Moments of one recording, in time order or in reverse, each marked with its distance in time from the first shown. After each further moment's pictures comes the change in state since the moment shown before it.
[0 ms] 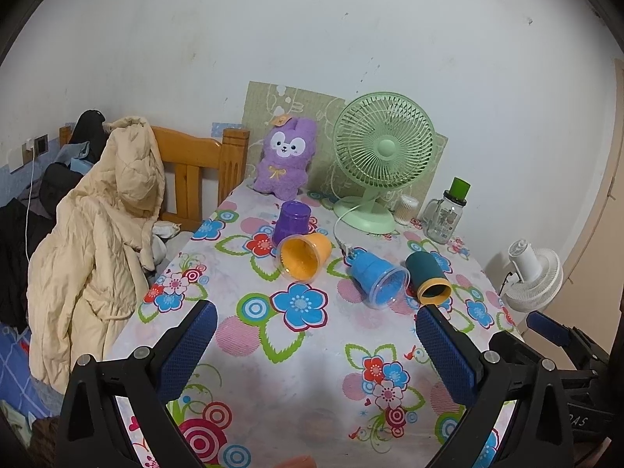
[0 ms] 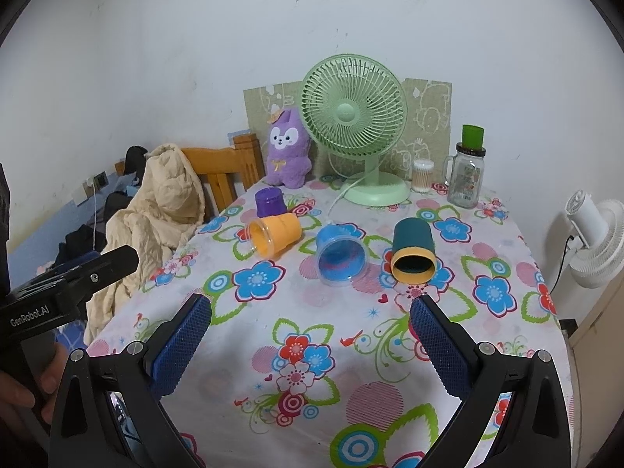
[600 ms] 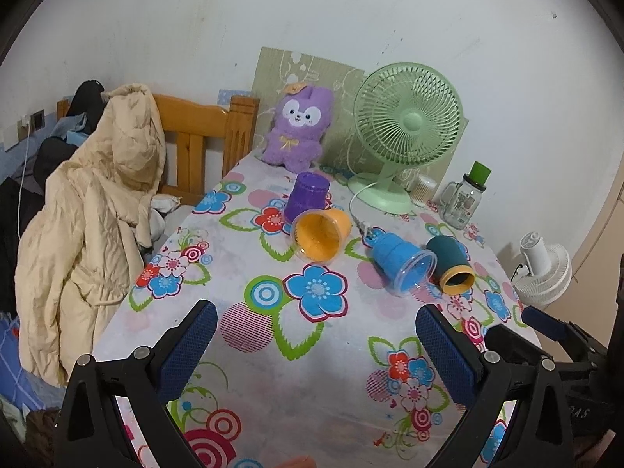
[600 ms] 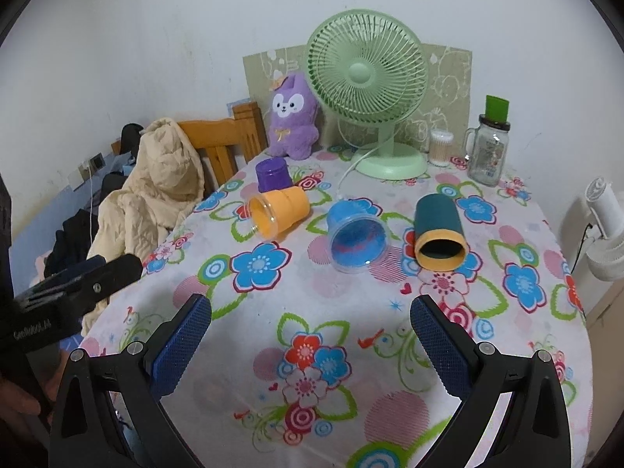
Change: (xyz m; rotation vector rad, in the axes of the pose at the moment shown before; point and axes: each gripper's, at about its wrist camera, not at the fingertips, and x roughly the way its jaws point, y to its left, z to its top) left arm 0.048 0.030 -0.002 -0.039 0.093 0.001; right arm 0.066 0.008 0.009 0.010 0.120 0.019
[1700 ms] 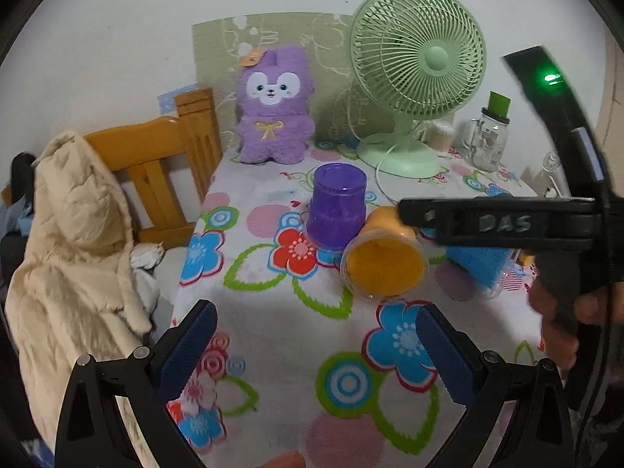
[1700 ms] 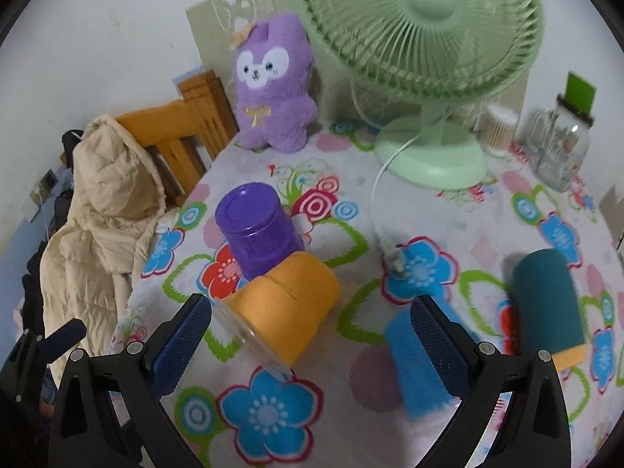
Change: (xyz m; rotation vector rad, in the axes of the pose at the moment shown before) left arm 0.131 0.042 0.071 0.344 0.132 -0.023; right arm 0.208 0.025 0.115 0.128 0.191 -0.047
